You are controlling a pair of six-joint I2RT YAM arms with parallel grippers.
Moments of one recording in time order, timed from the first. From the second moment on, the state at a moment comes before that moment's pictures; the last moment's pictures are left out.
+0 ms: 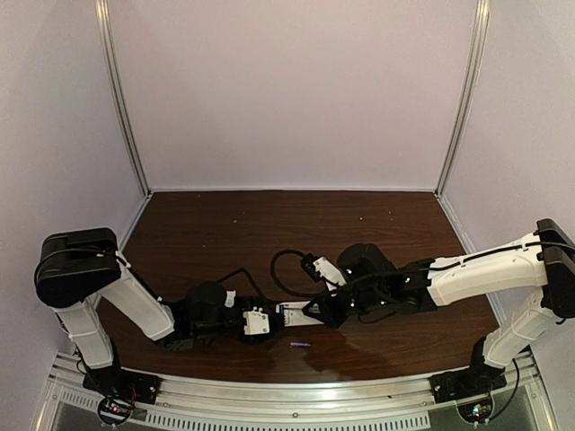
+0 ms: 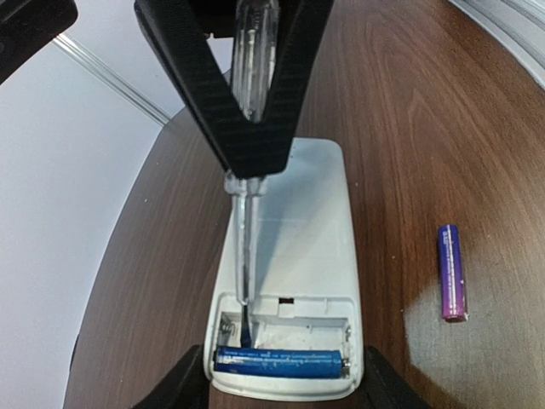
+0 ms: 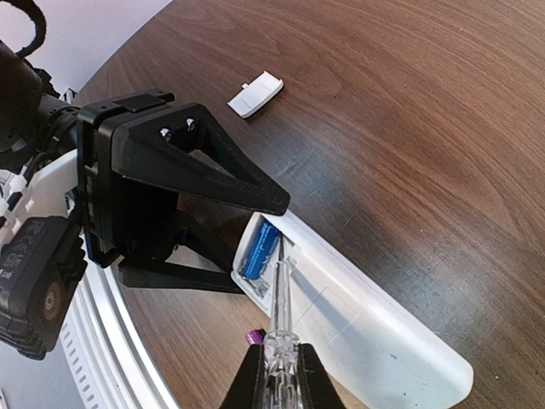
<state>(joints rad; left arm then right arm) -1.08 1.78 0.41 1.02 0.08 0.73 1.08 1.51 0.81 0.00 -0.13 0.40</state>
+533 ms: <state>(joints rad) -1.08 1.78 0.41 0.99 0.07 0.73 1.08 1.53 0.77 0.07 -0.12 0.31</state>
